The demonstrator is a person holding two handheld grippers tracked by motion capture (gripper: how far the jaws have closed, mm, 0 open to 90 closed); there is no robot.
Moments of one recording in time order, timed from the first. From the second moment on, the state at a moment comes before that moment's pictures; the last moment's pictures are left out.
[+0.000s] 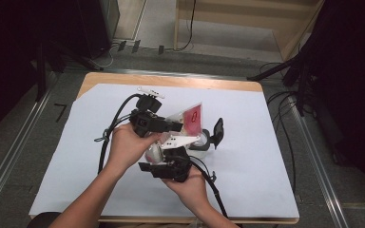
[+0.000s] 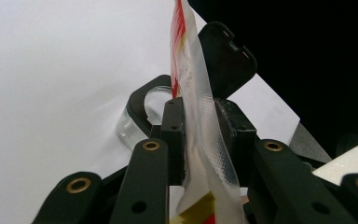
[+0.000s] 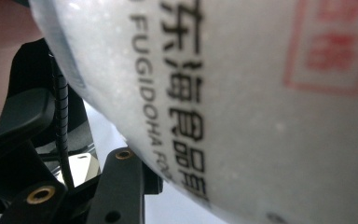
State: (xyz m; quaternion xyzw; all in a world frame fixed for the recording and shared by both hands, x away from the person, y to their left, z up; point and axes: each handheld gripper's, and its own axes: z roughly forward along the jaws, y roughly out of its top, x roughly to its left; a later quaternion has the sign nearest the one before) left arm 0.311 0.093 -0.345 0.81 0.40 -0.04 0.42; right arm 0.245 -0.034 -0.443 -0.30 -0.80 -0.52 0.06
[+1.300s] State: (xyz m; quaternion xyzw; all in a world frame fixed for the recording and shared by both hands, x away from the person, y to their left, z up) left arm 0.312 0.093 -0.341 0.82 0.40 -0.04 0.42; right arm 0.241 -0.031 -0.439 -0.28 -0.81 -0.51 0.04
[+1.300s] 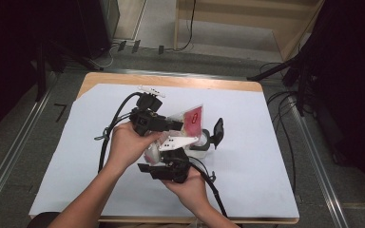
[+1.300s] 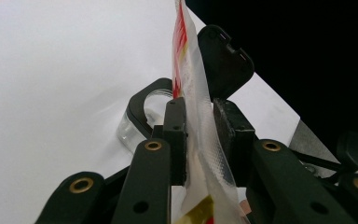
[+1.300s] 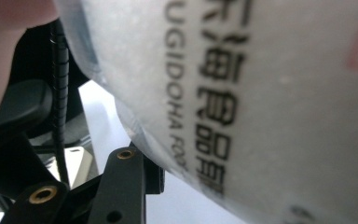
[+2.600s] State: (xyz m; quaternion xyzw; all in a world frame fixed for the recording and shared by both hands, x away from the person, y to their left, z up) left arm 0.310 0.092 -0.338 0.82 0.40 -0.03 0.42; right arm 0.240 -0.031 -0.436 -0.28 -0.81 -0.51 0.04
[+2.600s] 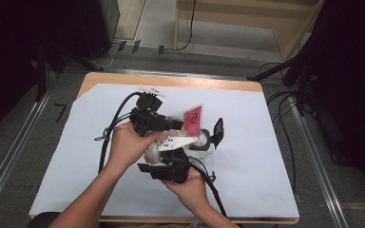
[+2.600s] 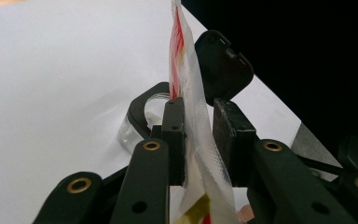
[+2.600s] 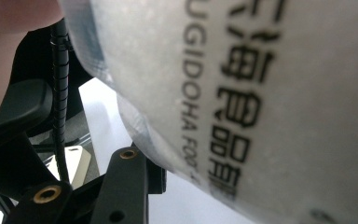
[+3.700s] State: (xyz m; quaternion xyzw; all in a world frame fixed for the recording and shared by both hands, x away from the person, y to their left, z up) left arm 0.308 0.092 -0.335 0.81 0.40 -0.02 0.42; right arm 0.240 -0.028 -0.434 -0.28 -0.81 -0.52 0.05
